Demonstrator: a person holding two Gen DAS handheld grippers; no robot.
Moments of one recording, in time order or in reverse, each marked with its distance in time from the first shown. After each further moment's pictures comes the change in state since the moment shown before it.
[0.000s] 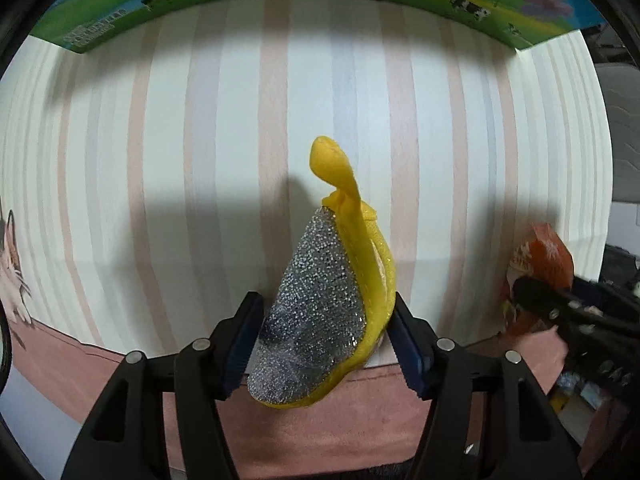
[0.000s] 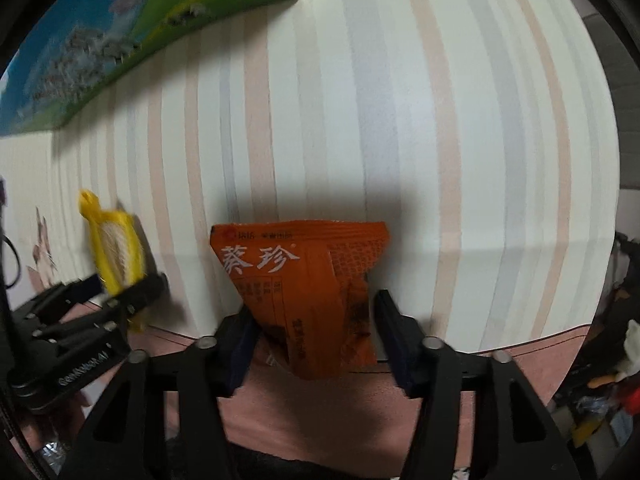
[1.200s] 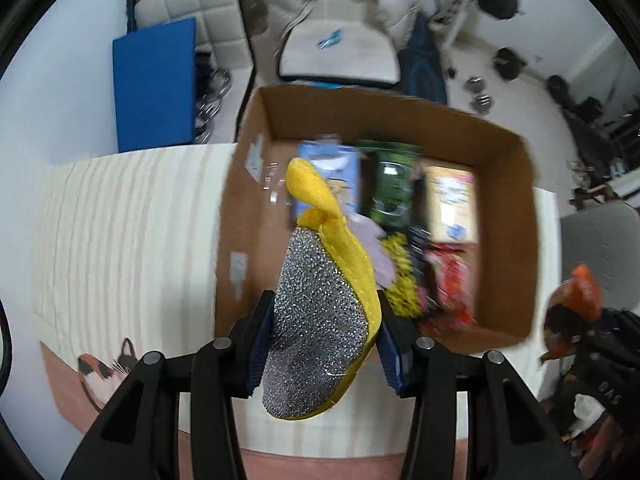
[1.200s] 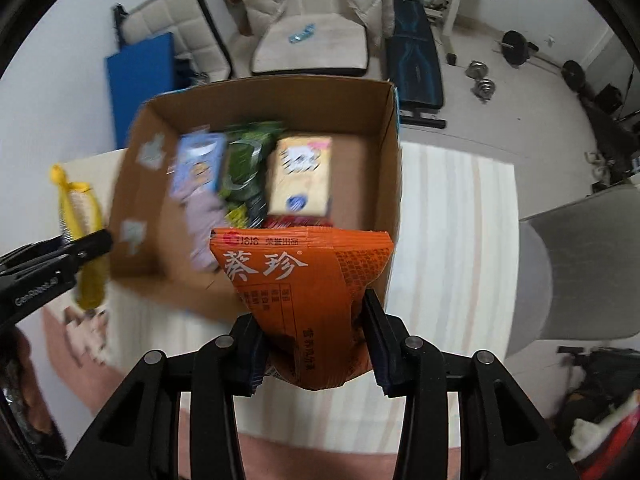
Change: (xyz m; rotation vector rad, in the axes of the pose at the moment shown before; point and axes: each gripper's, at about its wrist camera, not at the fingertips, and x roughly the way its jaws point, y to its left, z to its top) left arm -0.231 0.081 0.152 -0.115 -0.350 0.083; right arm -0.208 0.112 0.152 -0.202 -0.329 -0.131
